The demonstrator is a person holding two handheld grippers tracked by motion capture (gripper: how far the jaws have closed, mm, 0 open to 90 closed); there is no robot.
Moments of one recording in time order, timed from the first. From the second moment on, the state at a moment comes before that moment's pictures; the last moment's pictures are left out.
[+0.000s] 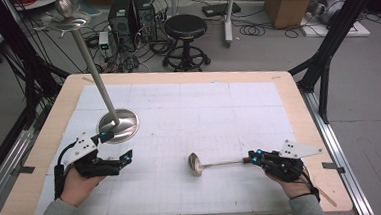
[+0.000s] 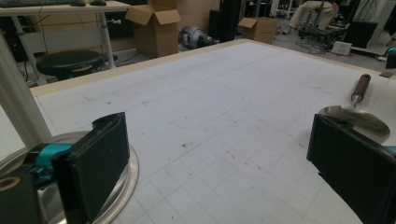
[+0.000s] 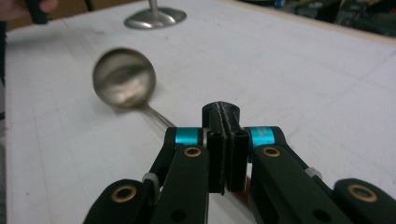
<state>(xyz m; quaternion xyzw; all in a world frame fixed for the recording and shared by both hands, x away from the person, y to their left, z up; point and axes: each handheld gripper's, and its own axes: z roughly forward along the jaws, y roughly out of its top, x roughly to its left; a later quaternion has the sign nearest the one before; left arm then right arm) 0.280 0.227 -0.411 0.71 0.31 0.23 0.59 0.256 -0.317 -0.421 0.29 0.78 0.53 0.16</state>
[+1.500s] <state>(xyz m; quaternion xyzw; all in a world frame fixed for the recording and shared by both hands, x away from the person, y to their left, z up) 0.280 0.224 -0.414 0.72 0.31 0.22 0.57 0.275 -0.322 -0.450 0.35 0.83 0.41 0.12</state>
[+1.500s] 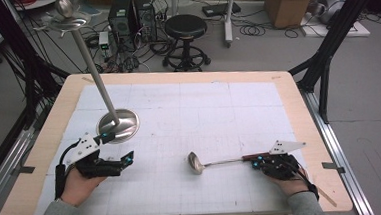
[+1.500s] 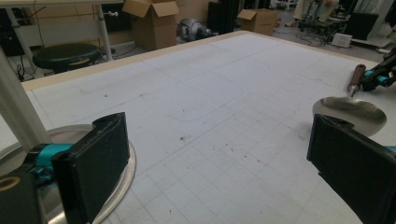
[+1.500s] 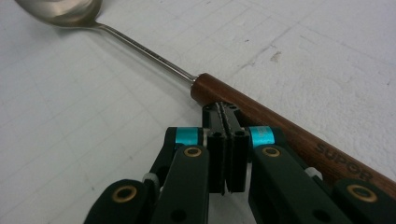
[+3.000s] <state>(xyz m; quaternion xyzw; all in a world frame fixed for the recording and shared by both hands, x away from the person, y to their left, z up) 0.269 0.231 -0.415 0.73 0.31 0.23 0.56 0.332 -0.293 -0.450 0.35 0.84 0.40 0.14</state>
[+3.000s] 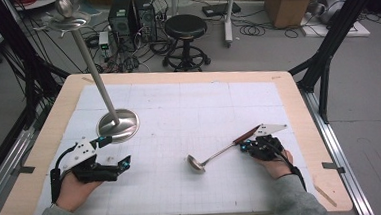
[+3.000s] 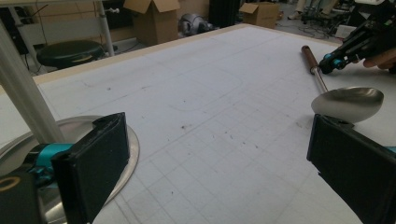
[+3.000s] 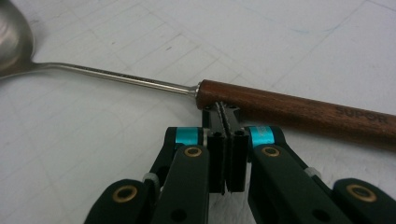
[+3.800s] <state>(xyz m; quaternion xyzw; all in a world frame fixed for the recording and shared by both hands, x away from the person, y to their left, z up) 0.260 0.238 -0.417 0.73 0.32 0.23 0.55 0.371 -0.268 -0.449 0.35 0.84 0.39 0.15</state>
